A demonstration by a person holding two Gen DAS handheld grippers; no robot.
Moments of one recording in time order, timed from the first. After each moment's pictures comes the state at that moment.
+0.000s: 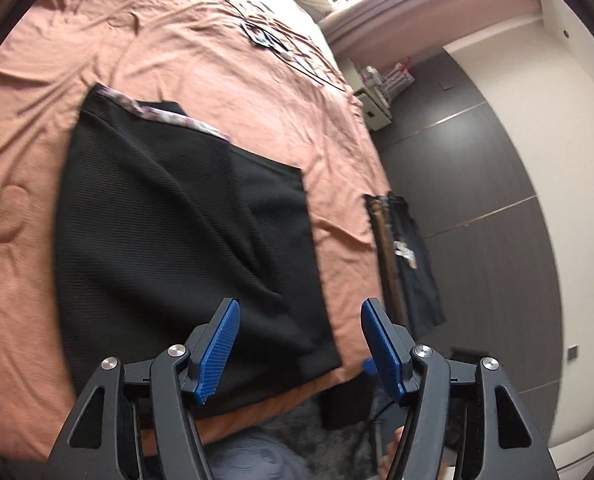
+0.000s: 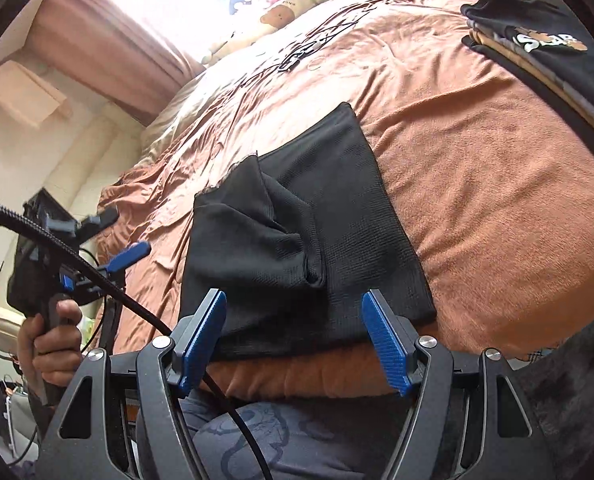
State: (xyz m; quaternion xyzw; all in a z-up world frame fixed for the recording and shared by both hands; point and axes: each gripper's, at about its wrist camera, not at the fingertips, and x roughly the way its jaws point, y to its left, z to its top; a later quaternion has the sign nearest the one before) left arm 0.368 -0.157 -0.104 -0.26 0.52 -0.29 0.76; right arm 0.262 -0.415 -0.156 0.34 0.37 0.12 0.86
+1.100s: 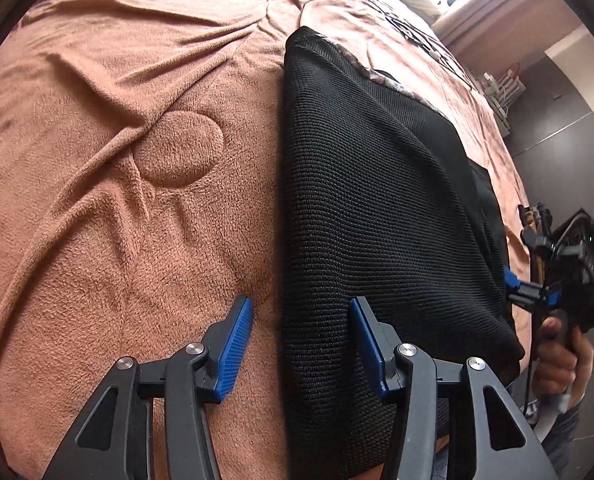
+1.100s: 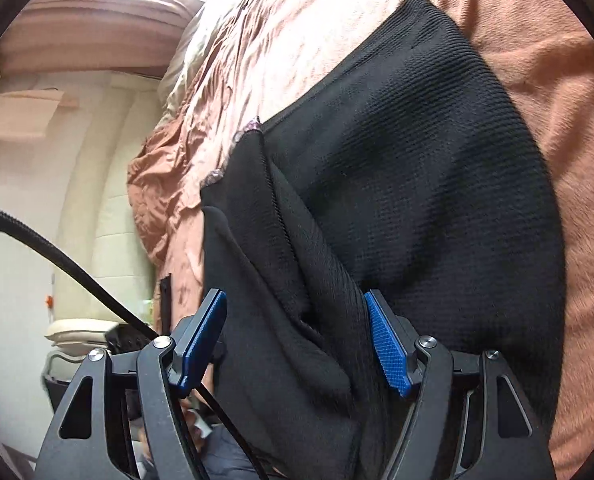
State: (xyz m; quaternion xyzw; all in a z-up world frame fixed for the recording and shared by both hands) left arm 0.367 -0.083 -0.224 -0.19 0.56 -0.11 0.80; right arm 0.493 -0.412 -0.236 0.43 0.48 0.26 0.72
